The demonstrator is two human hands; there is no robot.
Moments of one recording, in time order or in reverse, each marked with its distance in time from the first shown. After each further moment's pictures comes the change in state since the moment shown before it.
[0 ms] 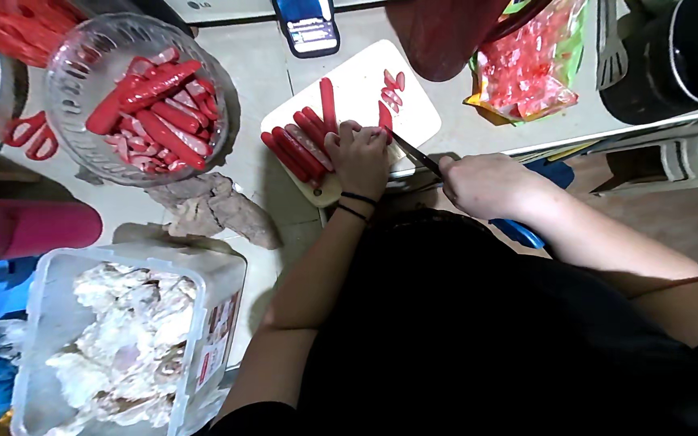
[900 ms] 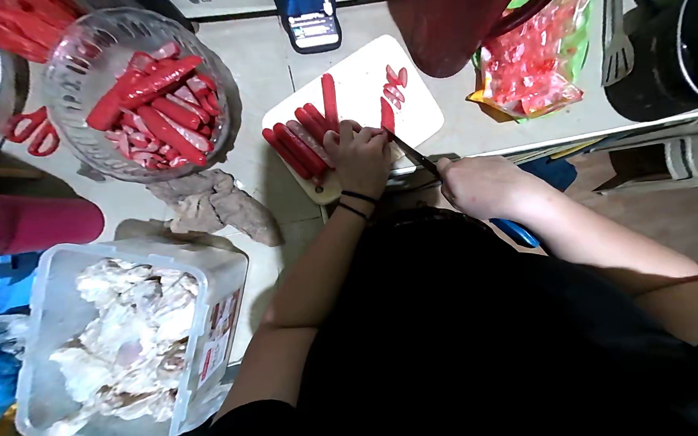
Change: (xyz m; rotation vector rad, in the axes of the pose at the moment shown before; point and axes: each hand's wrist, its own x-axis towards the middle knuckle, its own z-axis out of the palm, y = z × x) left_hand -0.002 -0.002 -0.001 -0.014 0.040 -0.007; right_hand 0.006 -0.002 0.008 0.033 0.005 -0.014
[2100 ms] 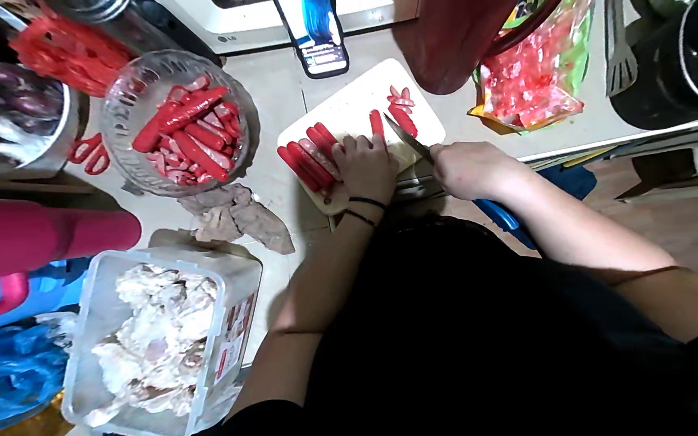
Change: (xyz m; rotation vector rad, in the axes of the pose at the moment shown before) left_hand 0.023 0.023 -0.028 0.184 -0.365 -0.212; right_hand 0.027 0.007 -0.022 0.106 0.097 -0.002
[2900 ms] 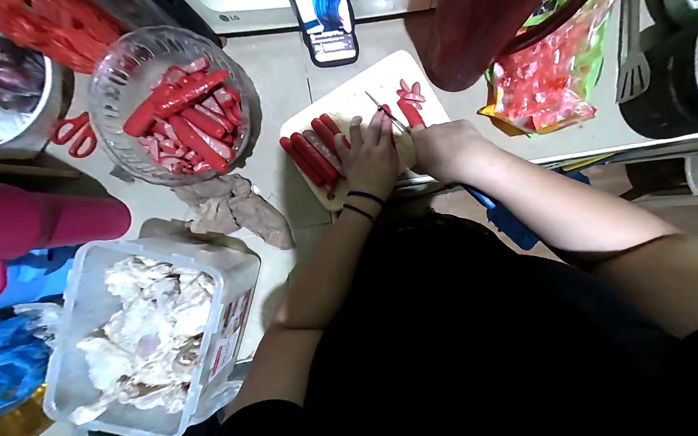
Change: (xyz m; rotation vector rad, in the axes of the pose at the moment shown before) left_hand 0.008 -0.019 0.032 -0.031 0.206 0.127; right_hand 0.033 -0.036 -0.013 -0.126 0.060 0.014
